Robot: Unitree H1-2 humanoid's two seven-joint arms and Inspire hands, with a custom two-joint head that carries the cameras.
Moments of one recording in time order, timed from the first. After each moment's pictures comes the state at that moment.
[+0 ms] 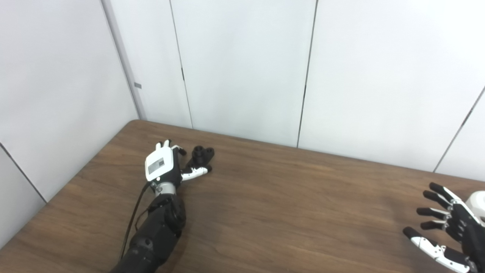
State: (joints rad) left arm -0.47 0.38 -0.08 0.63 0.65 0.32 0.45; right arm -0.09 -0.21 -0.03 -0.27 -0.19 0.09 0.05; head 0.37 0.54
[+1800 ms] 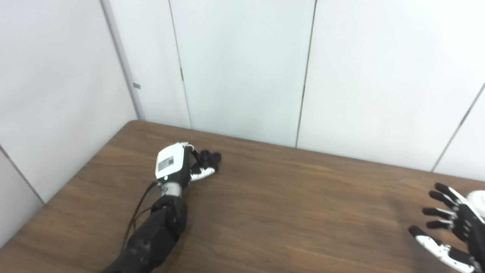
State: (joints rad) left arm -0.42 0.41 -0.24 0.55 0.58 0.10 0.46; right arm -0.10 -0.22 -0.05 -0.26 -0.20 0.10 0.05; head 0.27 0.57
